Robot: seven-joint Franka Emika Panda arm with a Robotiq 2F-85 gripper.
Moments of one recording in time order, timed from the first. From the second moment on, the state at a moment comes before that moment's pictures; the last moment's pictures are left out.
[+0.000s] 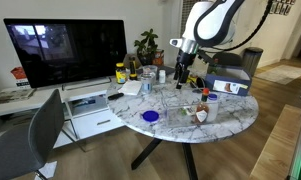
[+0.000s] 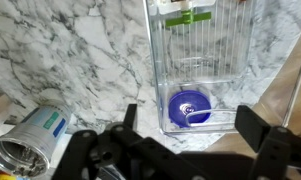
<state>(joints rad) 0.08 0.19 0.18 -2.45 0.10 2.89 -0.75</state>
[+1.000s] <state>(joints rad) 0.09 0.36 0.16 -2.28 -0.23 2.87 -0.64</state>
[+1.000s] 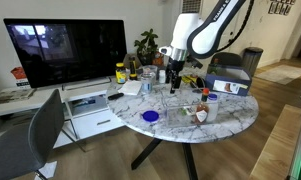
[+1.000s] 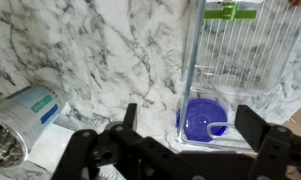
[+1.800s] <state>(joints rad) 0.09 0.52 0.16 -2.16 -0.23 2.82 -0.64</state>
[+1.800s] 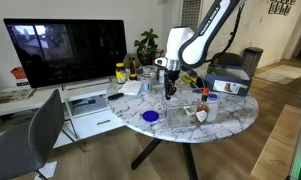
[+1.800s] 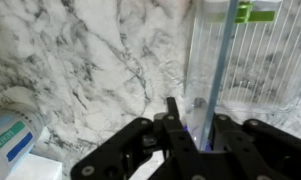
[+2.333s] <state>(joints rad) 0.05 0.51 0.19 -2.13 -0.21 2.72 -0.64</state>
